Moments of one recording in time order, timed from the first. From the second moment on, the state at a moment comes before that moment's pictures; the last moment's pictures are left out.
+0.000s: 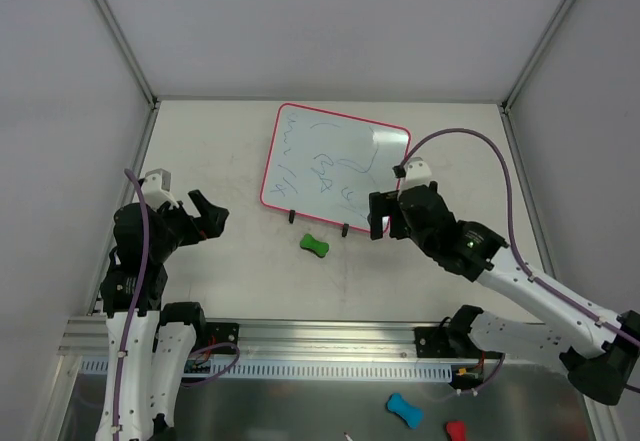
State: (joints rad) left arm 0.07 0.47 0.72 -0.67 0.29 -0.35; right arm 0.89 0.96 0.91 -0.58 0.45 0.40
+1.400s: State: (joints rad) left arm 0.07 0.42 0.70 -0.65 0.40 -0.33; right arm -0.08 1.32 0.70 0.48 -0.64 0.63
